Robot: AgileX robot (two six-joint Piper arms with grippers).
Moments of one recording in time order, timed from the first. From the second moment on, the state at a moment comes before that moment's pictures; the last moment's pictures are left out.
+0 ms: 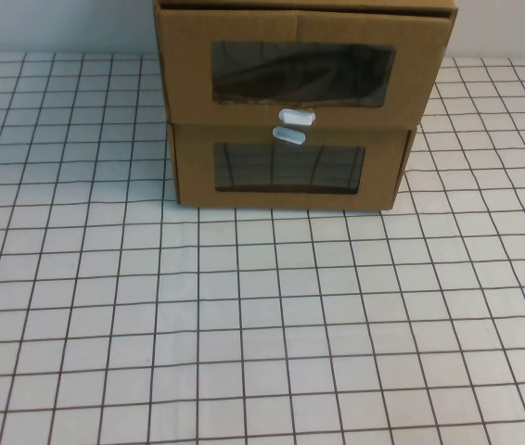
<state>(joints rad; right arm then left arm) 0.21 0.17 -0.17 0.43 0.38 -0.39 -0.19 0.07 -0.05 -0.32 0.13 0.34</state>
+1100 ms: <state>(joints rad) 0.21 0.17 -0.17 0.42 0.53 -0.39 -0.14 -0.01 0.03 -0.10 0.39 0.28</state>
